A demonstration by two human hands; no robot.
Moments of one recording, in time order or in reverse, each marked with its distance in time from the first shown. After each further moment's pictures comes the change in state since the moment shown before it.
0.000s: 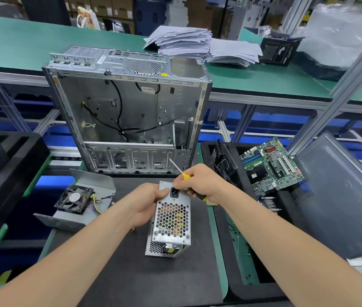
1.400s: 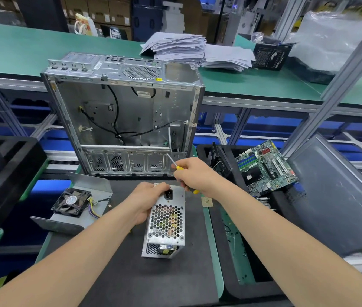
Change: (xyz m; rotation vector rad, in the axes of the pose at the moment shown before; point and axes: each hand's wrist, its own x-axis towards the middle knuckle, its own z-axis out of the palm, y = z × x) left_hand 0.019 -0.004 0.009 0.179 0.257 0.096; right_hand -0.032 -0.039 -0.002 -0.188 0.101 -0.106
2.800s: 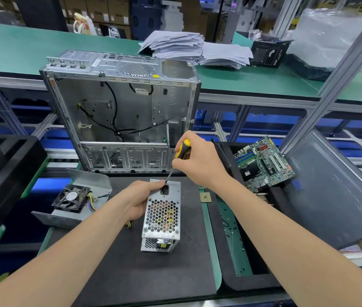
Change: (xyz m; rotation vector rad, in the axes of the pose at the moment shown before) left_hand -0.015 0.005 -0.011 -0.125 -0.108 -0.140; right_hand -0.030 -0.017 -0.011 -0.112 0.336 -0.456
